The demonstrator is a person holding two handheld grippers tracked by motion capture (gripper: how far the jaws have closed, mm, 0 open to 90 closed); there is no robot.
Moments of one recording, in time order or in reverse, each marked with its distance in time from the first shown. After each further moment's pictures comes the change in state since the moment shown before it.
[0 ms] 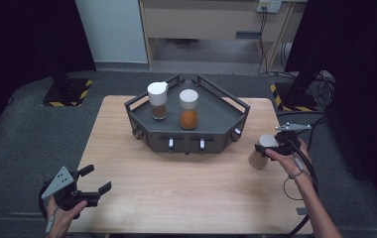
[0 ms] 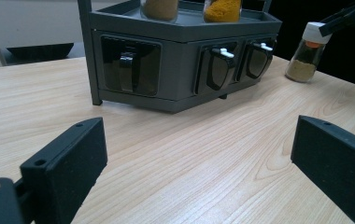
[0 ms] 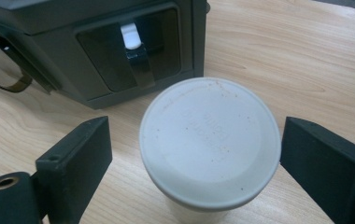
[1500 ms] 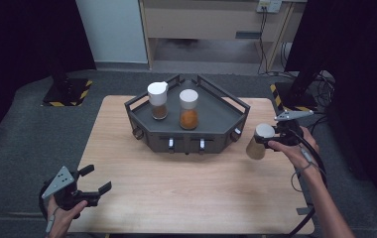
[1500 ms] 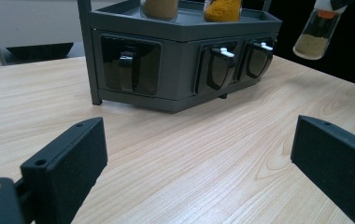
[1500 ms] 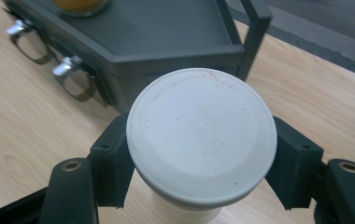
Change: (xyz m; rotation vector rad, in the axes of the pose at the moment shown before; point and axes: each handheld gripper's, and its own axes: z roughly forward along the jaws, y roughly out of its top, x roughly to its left) left arm 0.001 0.000 0.001 0.004 -0.001 0.000; right arm 0.000 0.051 -0.037 -0.020 0.130 -0.196
